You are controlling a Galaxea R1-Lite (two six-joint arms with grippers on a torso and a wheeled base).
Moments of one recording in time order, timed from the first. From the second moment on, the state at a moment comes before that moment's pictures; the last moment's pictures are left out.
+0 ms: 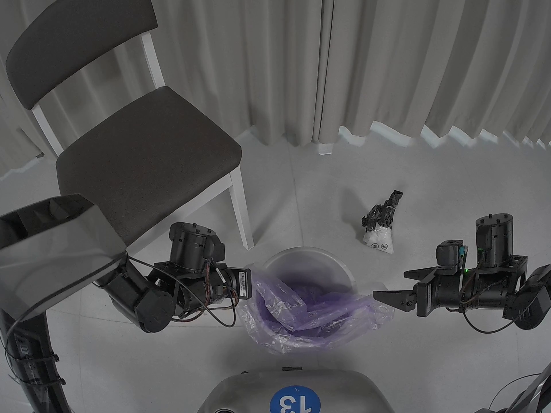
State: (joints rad) left arm -0.50 2.14 -0.84 -0.73 -0.04 -0.28; right arm 0.35 1.70 -0.46 -0.69 0.34 0.10
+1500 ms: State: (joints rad) left arm -0.50 2.27 -0.98 -0.65 -0.03 -0.25; right arm 0.34 1.67 -0.44 -0.69 0.34 0.10
